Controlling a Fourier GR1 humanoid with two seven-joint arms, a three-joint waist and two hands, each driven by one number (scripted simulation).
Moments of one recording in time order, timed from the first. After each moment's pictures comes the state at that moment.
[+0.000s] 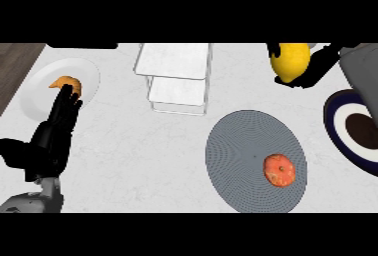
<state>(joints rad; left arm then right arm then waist) -0.08 0.26 -0.04 -1.67 0.10 0.23 0.14 -1.03 -0.55 0.24 -0.92 0.22 0.56 -0.58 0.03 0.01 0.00</state>
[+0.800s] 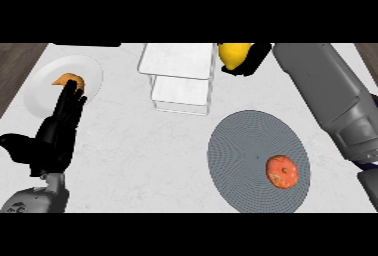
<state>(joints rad) -0.12 0.23 -0.04 -1.66 0.07 0.22 0.15 -1.28 -0.29 0.18 -0.45 0.31 0.39 -0.68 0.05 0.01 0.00</state>
